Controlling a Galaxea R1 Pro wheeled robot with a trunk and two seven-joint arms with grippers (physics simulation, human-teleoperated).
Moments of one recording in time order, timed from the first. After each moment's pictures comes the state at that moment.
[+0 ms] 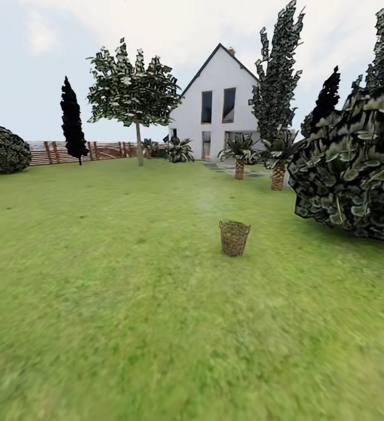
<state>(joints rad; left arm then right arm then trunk) -0.01 0.02 0.00 -0.01 -0.01 -0.17 0.01 0.00 -0.02 0.00 0.01 -0.01 0.00 0.01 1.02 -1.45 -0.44</state>
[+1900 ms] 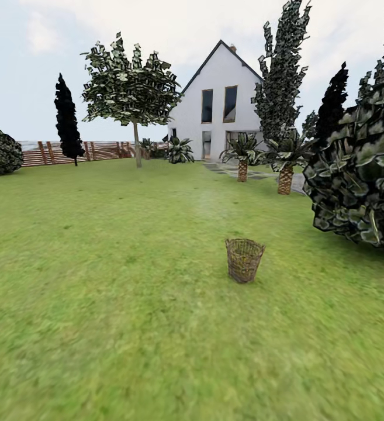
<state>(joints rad) -0.01 0.02 -0.01 -0.01 -0.01 -0.18 0.01 0.00 0.01 0.00 0.01 -0.01 0.00 0.01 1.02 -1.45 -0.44</state>
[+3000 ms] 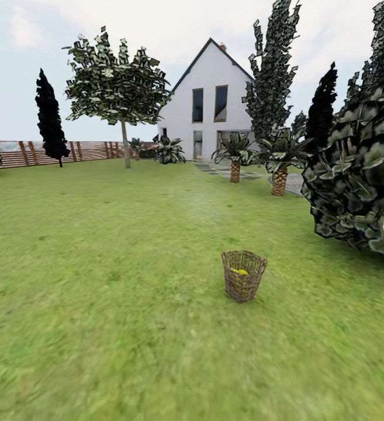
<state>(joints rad) -0.01 0.02 -0.01 -0.01 -0.01 -0.18 0.01 0.00 0.01 -0.01 0.01 -0.01 -0.04 0.01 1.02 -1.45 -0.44</state>
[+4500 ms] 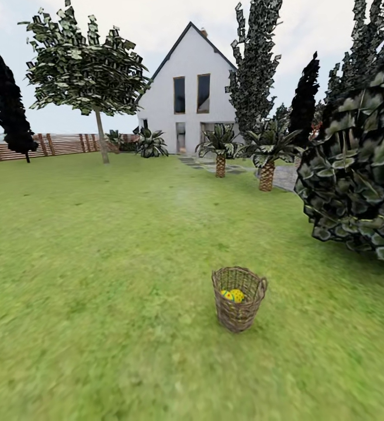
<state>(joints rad) -0.01 0.02 -0.01 -0.01 -0.01 -0.18 0.01 0.00 0.01 0.00 0.02 -0.01 -0.04 0.01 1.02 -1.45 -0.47</state>
